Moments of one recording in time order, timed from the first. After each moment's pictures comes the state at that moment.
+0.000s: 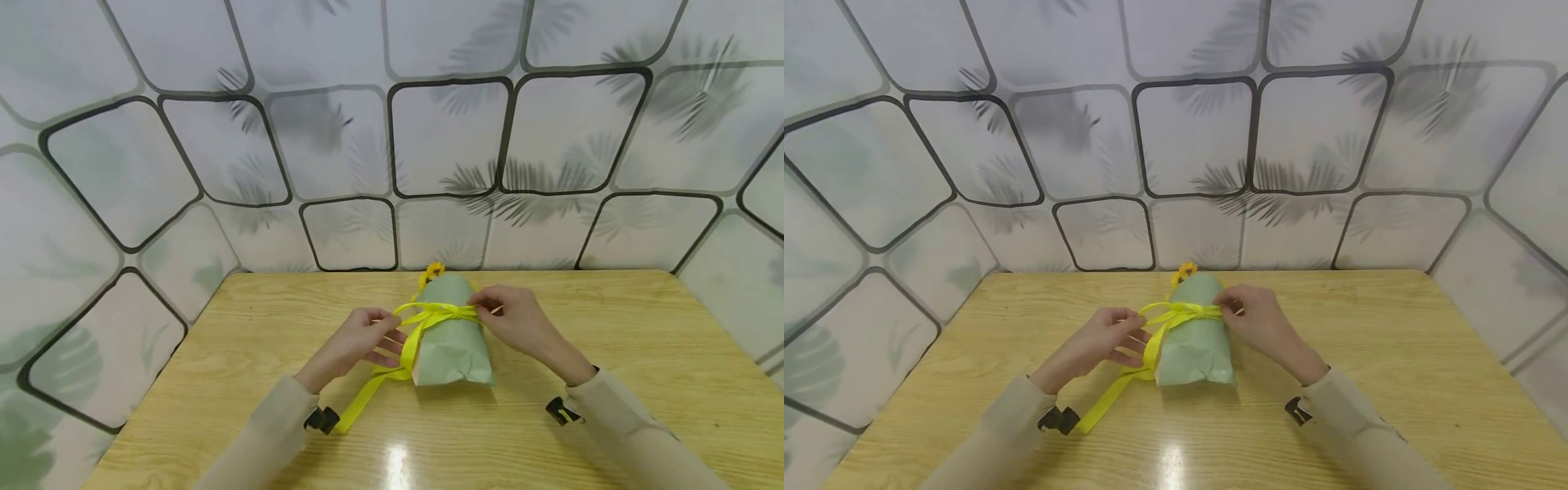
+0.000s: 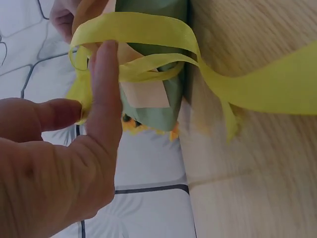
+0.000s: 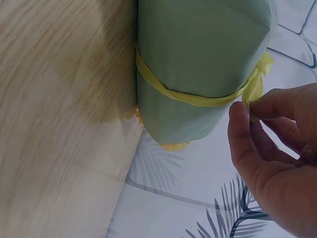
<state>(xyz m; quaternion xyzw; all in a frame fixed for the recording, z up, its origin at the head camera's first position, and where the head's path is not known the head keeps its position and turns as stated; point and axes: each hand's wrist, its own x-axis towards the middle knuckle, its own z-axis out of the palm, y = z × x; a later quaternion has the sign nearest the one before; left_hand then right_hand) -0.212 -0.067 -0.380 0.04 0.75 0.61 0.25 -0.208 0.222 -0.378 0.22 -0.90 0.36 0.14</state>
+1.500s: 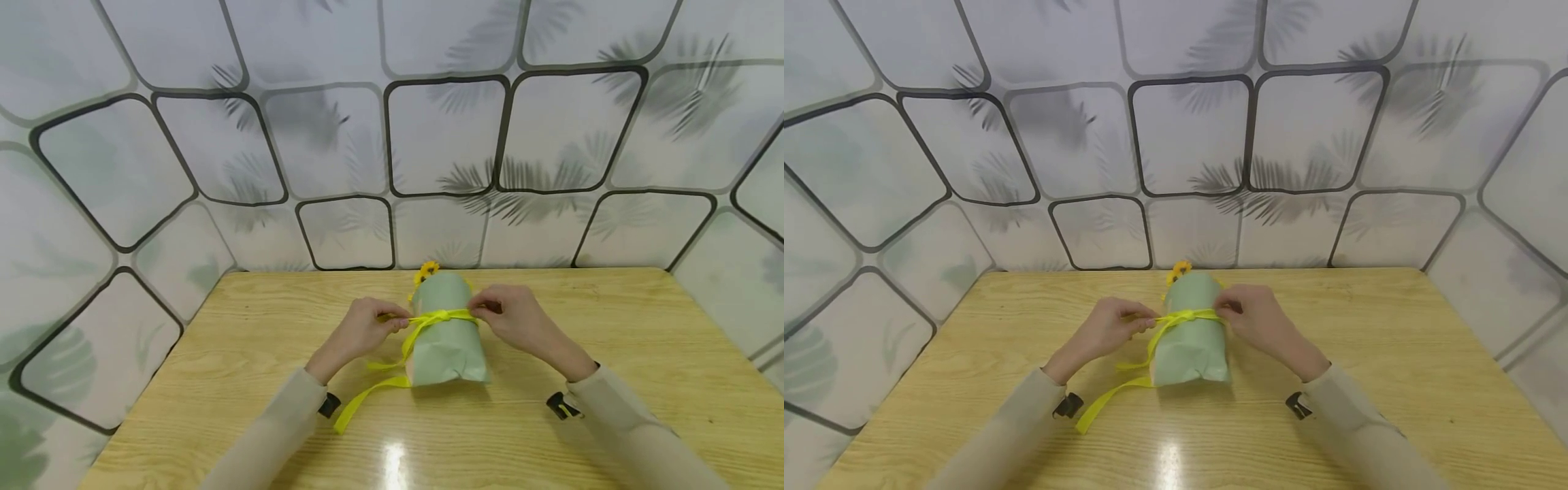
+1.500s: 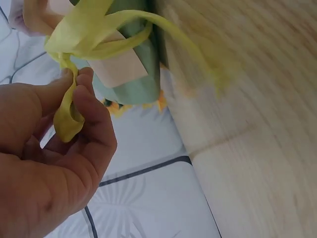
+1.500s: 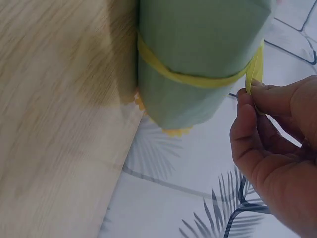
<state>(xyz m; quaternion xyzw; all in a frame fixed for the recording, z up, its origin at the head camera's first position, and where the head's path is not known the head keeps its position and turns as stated) -0.226 -0.058 -0.384 0.24 0.89 0.38 0.04 -0.208 0.227 -0.374 0.24 -0.91 0.33 0.11</state>
